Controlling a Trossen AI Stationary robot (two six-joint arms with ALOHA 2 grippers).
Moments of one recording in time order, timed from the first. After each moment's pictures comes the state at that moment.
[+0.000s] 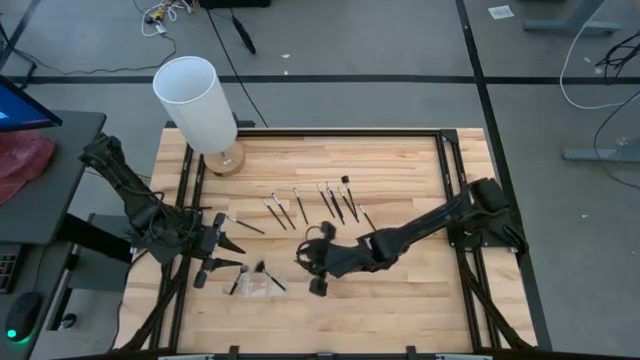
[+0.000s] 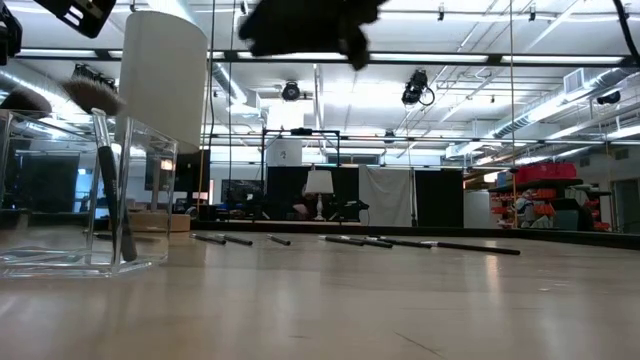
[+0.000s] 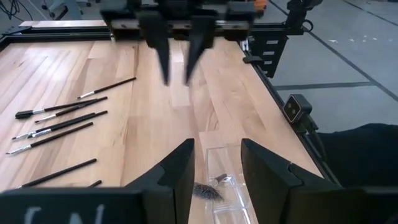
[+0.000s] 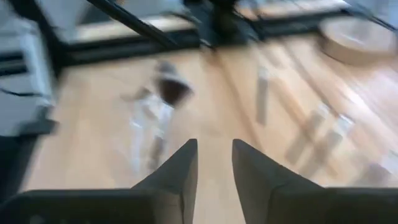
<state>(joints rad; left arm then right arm) -0.83 0.72 0.58 -0.31 -0.61 -0.35 0.37 1.88 1.35 -0.05 0.45 0.34</state>
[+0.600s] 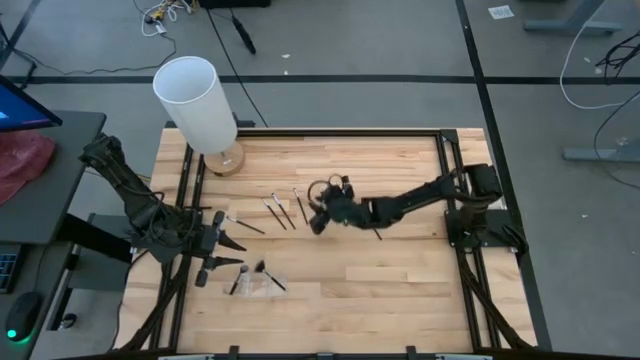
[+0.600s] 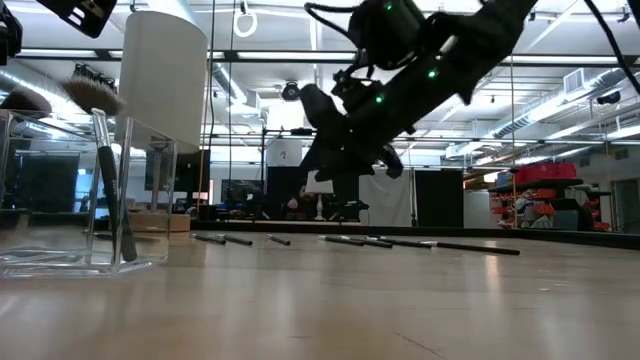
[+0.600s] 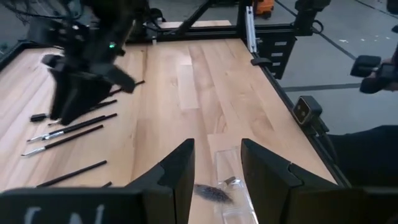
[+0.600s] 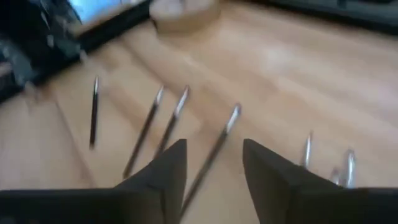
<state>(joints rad) -0.83 0.72 0.58 -0.31 -0.65 -0.33 0.05 1.89 1.01 0.31 0.50 0.57</state>
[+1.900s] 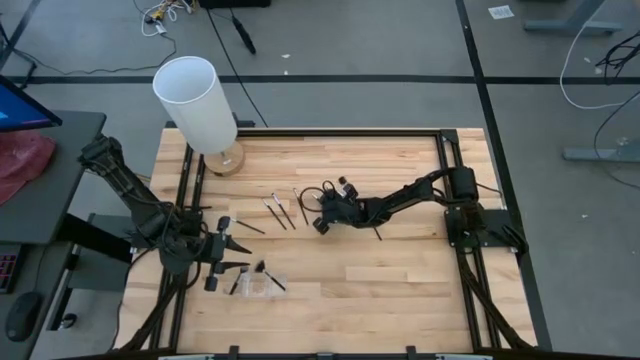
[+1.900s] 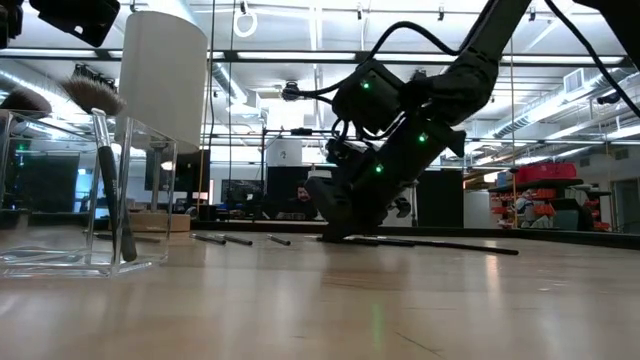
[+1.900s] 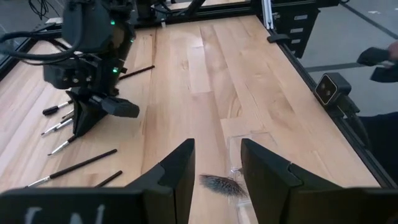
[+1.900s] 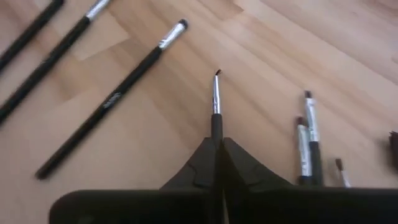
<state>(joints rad) -0.83 0.84 0.58 -0.29 -0.68 -0.33 0.03 2.06 1.01 0.19 0.50 0.49</state>
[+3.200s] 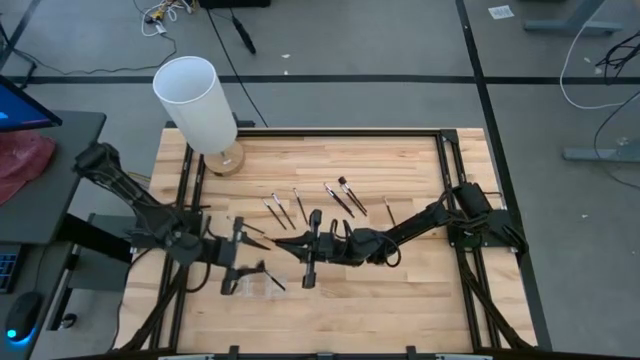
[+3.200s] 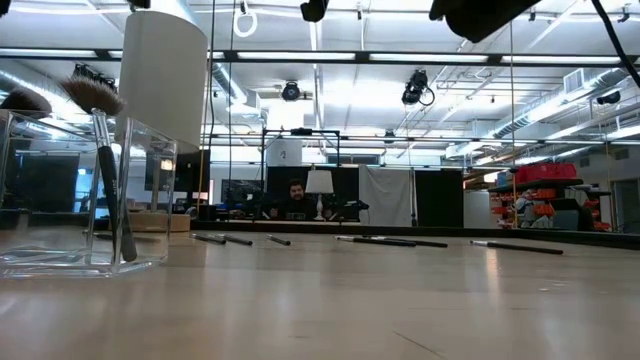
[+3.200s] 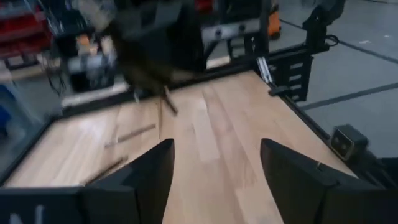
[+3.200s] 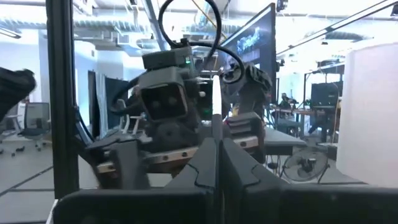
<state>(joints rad) -0.71 0.98 0.58 0.18 -0.61 0.07 0.33 2.02 1.22 1.13 0.37 -0.14</state>
